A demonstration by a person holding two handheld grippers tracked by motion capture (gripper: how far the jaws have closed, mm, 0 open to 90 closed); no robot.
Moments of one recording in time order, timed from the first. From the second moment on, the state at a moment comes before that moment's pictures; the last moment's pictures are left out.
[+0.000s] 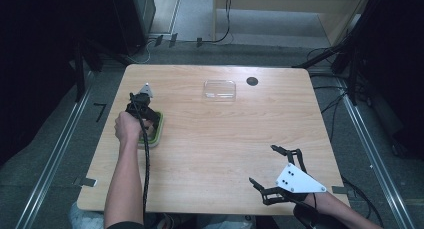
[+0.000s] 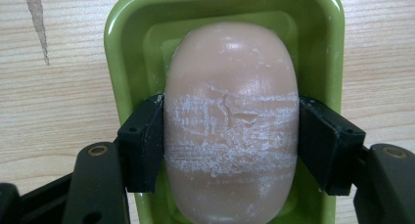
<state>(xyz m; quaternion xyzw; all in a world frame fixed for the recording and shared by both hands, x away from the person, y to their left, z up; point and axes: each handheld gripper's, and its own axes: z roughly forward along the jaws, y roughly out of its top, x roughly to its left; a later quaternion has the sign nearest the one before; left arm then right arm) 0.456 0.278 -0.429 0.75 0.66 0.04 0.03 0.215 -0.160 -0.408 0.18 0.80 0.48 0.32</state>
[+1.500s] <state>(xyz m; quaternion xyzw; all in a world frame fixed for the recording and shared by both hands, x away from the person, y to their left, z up) 0.446 0.275 -0.410 0.76 0.65 0.03 0.01 0.215 -0.162 -0.408 0.18 0.79 0.48 0.32</state>
